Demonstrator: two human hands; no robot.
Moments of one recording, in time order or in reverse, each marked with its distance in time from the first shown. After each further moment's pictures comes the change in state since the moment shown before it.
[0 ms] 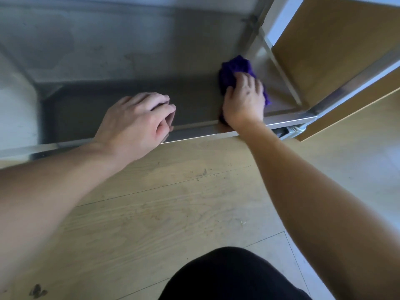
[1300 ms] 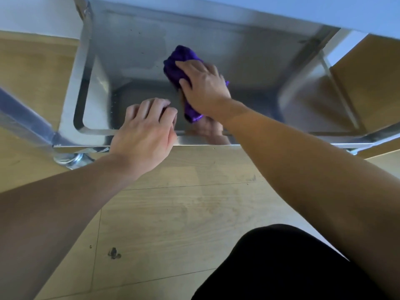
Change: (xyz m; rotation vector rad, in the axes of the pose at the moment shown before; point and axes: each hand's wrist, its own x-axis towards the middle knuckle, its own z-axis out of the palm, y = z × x) left_hand -0.098 -0.082 -0.052 0.200 -0.060 -0.224; right_hand -0.024 -0.216 0.051 0.072 -0.256 -0.598
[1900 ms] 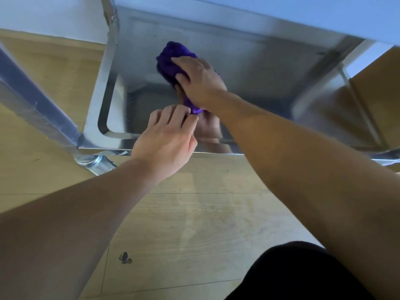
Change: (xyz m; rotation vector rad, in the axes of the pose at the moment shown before) left_hand 0.001 0.000 -0.003 0.031 -0.034 -0.023; right_hand 0.046 -0.034 0.016 0.077 -0.063 -0.109
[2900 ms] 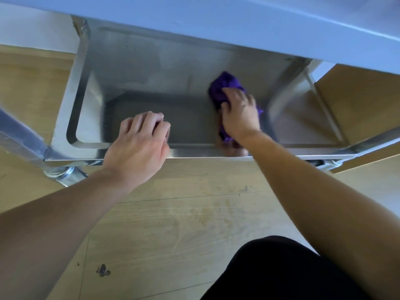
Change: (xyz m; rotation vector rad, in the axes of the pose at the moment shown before) left_hand 0.001 0.002 0.008 -0.032 0.049 0.008; right_hand -0.102 0.096 -0.039 -0.124 0.188 0.351
